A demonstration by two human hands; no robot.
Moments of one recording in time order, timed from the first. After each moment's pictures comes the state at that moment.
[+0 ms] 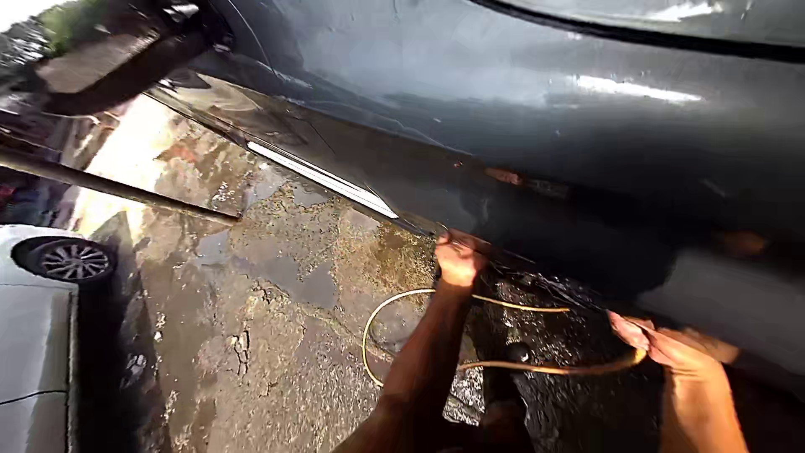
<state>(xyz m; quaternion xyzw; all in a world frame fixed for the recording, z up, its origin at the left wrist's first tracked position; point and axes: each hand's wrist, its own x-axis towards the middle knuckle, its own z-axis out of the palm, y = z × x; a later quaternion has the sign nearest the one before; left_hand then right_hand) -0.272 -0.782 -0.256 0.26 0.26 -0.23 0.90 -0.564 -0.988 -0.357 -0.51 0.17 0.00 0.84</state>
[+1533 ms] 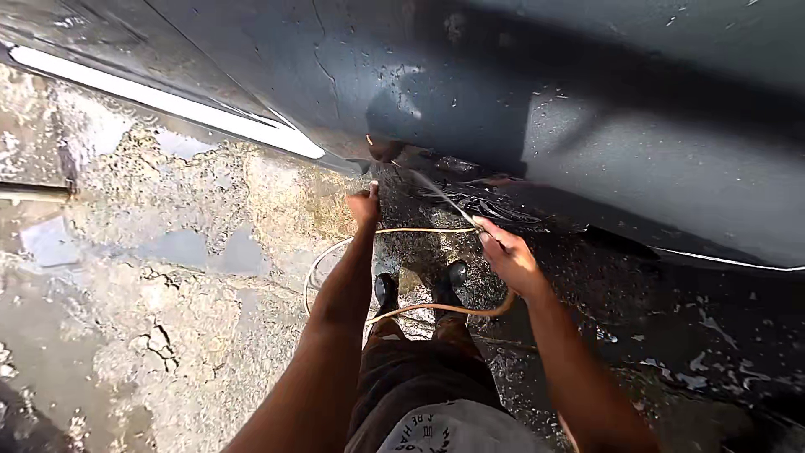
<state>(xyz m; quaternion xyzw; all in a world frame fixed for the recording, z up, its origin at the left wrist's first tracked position) -0.214 -0.671 -0.419 0.91 0.05 -0.25 0.33 -0.502 -0.839 -0.282 -0.72 0.36 0.02 0.60</state>
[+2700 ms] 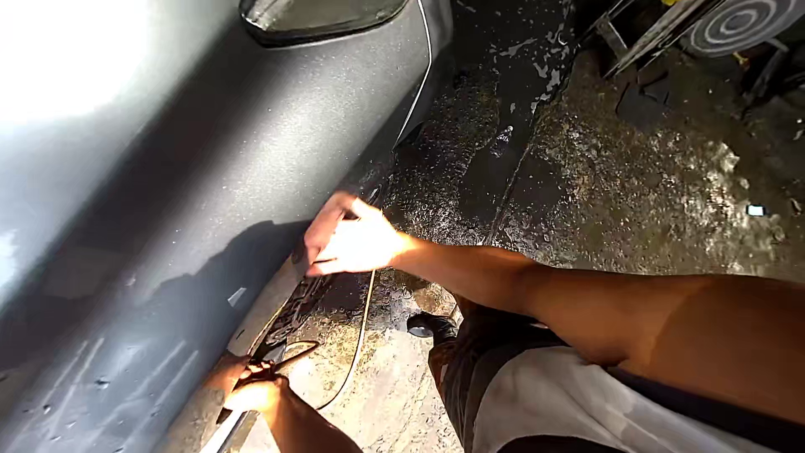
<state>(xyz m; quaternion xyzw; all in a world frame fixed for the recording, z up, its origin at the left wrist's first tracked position) -0.170 -0.730 -0.394 0.70 -0.11 -0.29 0.65 -0.497 -0.888 -0.323 -0.04 0.02 -0.40 0.91</state>
